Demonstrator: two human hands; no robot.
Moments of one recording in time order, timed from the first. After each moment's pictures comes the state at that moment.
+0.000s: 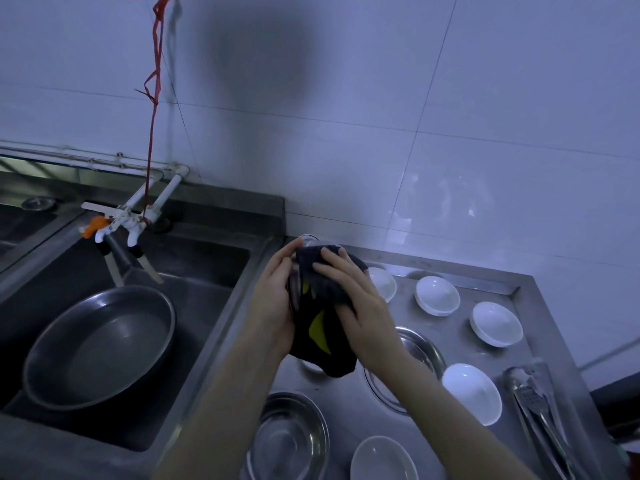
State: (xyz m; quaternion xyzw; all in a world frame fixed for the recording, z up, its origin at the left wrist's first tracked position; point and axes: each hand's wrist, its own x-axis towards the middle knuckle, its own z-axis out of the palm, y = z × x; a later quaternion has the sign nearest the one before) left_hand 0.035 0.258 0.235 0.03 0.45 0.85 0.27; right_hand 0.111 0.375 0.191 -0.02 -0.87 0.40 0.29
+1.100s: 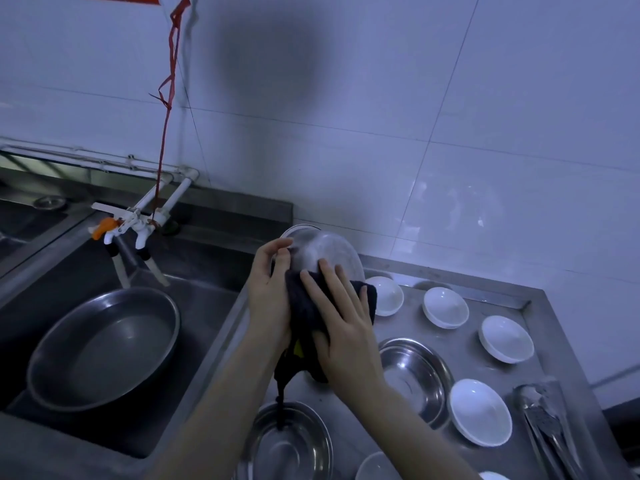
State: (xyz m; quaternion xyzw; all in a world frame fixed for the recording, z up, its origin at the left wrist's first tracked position) left_hand 0.010 0.263 0.224 0.06 0.58 0.81 0.07; right_hand 0.098 0.333 0.178 -0.05 -0.91 0.24 0.33
